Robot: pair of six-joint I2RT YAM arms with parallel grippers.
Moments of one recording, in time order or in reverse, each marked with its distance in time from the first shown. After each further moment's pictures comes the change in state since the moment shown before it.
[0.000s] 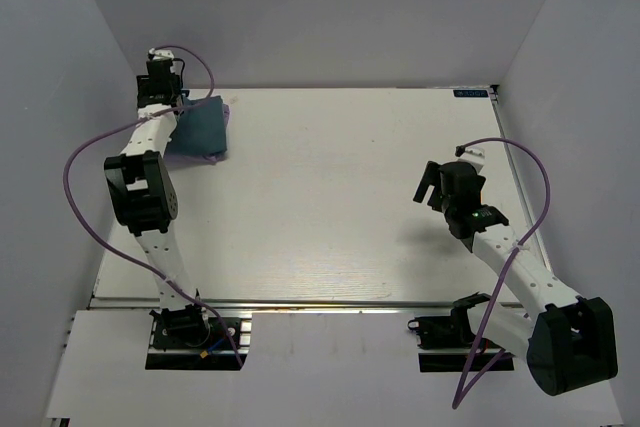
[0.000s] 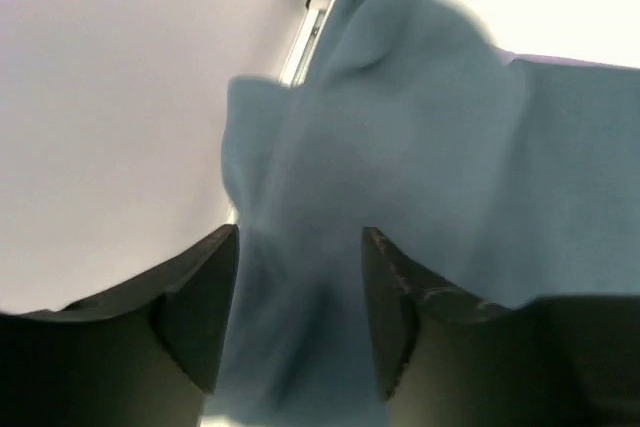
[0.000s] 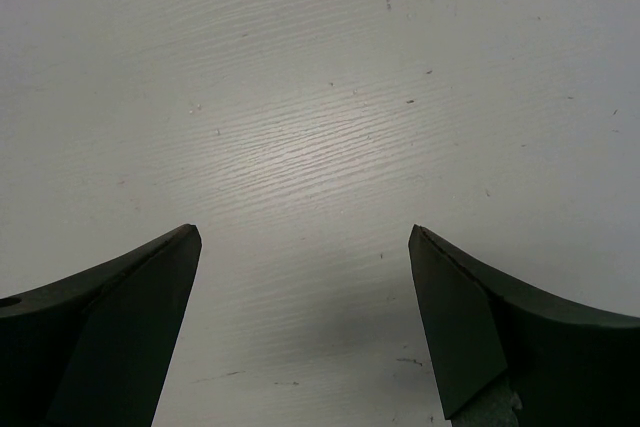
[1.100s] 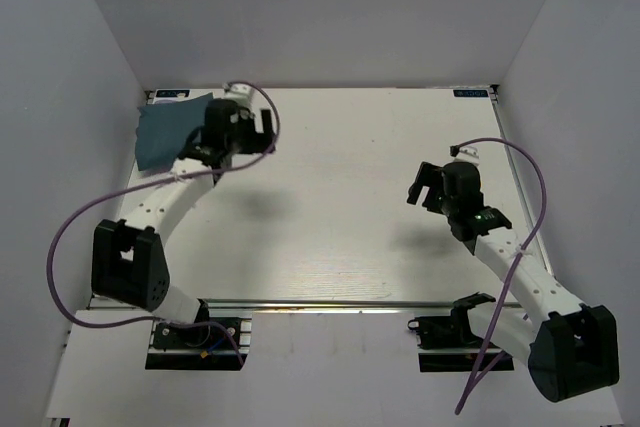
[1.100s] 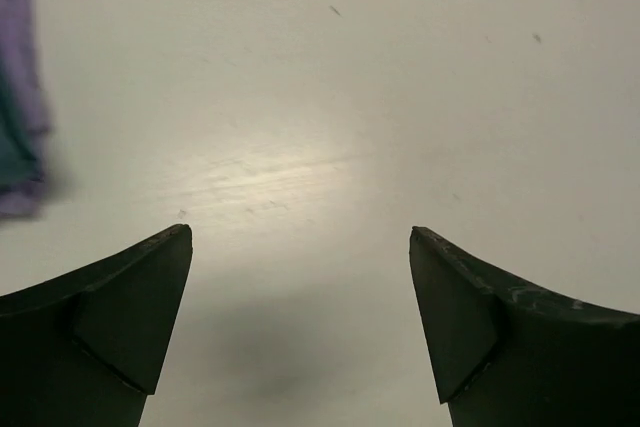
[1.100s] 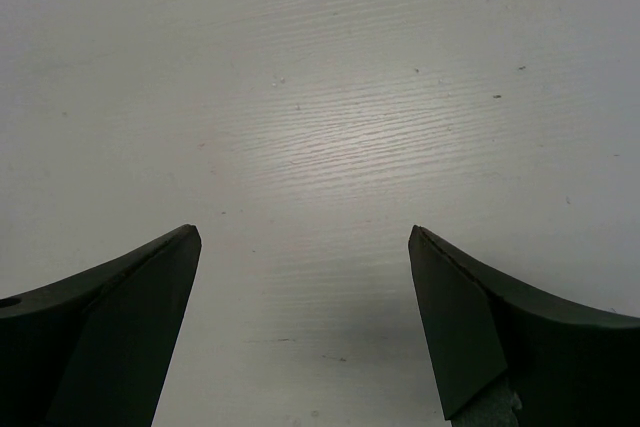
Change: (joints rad) left arm -0.373 -0.572 -0.599 0.103 0.437 -0.332; right arm 0.000 -0.026 0.000 -0.001 -0.160 0.000
